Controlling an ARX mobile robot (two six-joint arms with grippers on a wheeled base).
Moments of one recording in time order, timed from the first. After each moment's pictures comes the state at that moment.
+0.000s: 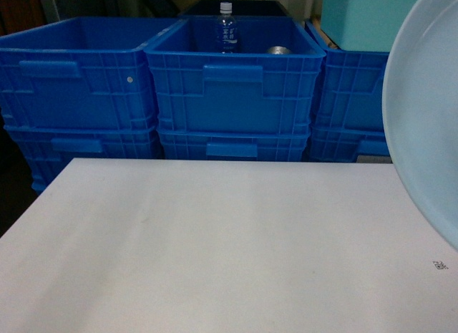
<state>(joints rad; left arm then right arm) 0.00 0.01 0.01 0.00 0.00 0.00 -0.05 0.61 0.23 0.38 -0.22 0.03</state>
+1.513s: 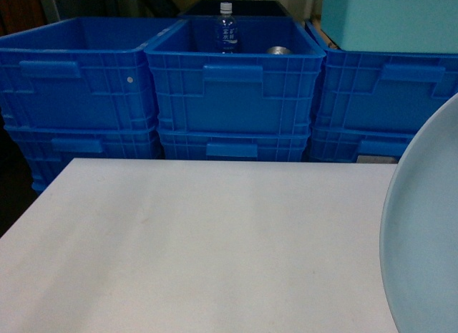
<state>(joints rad) 0.00 0.01 0.01 0.00 0.00 0.00 0.07 0.06 0.07 -0.03 -0.08 0.01</state>
